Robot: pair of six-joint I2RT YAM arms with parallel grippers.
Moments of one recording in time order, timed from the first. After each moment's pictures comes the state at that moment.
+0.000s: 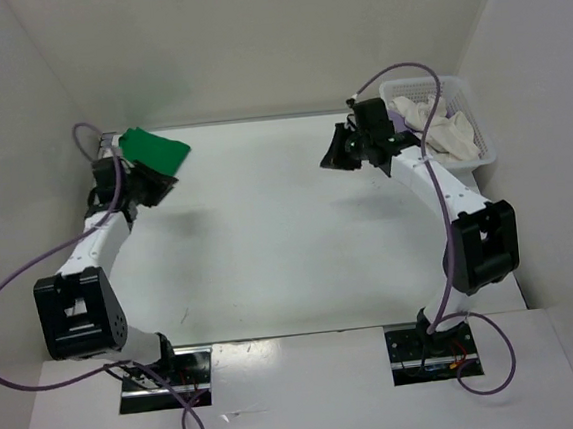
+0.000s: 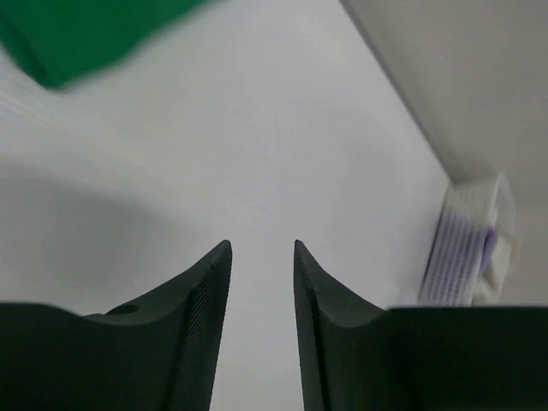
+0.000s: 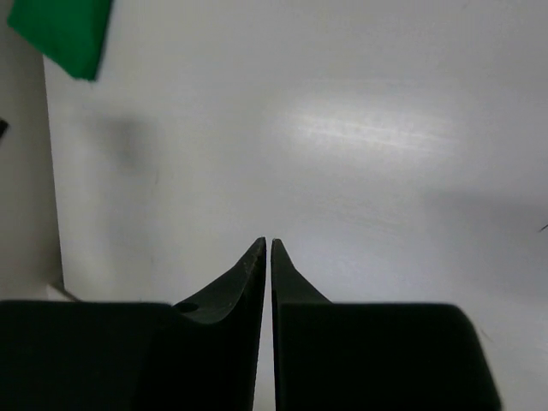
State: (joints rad) left arm 0.25 1.48 1.01 -0.09 0.31 -0.81; right arm 0.30 1.64 1.37 -0.47 -0.31 0.54
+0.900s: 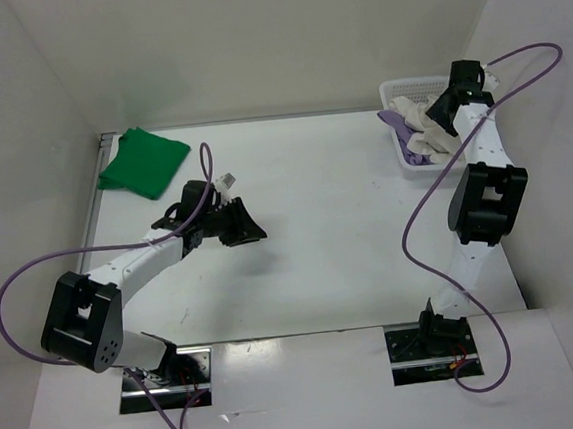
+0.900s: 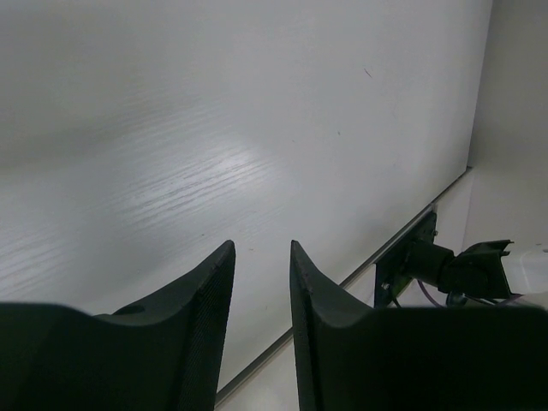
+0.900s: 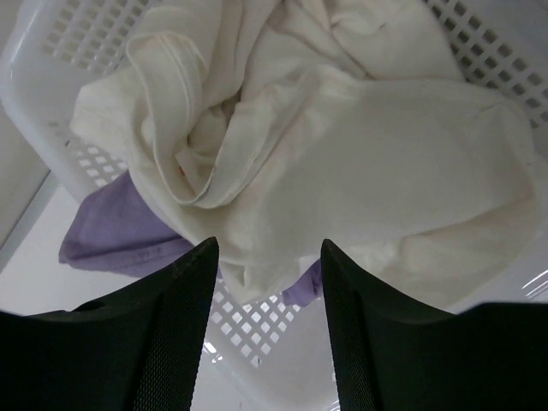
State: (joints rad) left arm -0.38 1.41 0.83 -0.17 0.49 -0.68; right arm -0.24 2.02 1.89 -0.64 0.23 0.61
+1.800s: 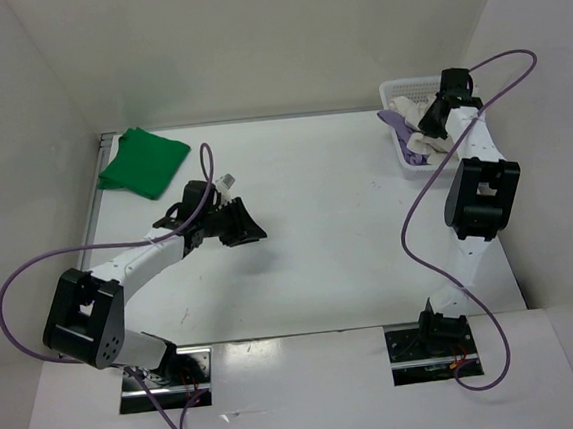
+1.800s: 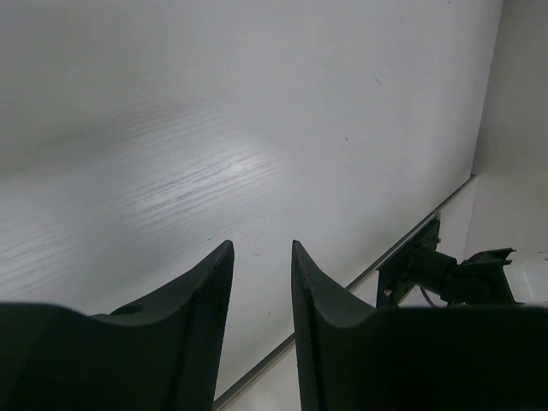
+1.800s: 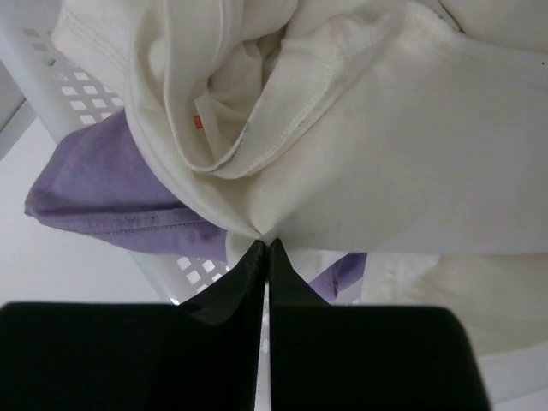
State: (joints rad) left arm -0.38 1.43 0.83 -0.16 0.48 -0.69; right arm -0.21 2.08 1.85 -0.60 0.07 0.51
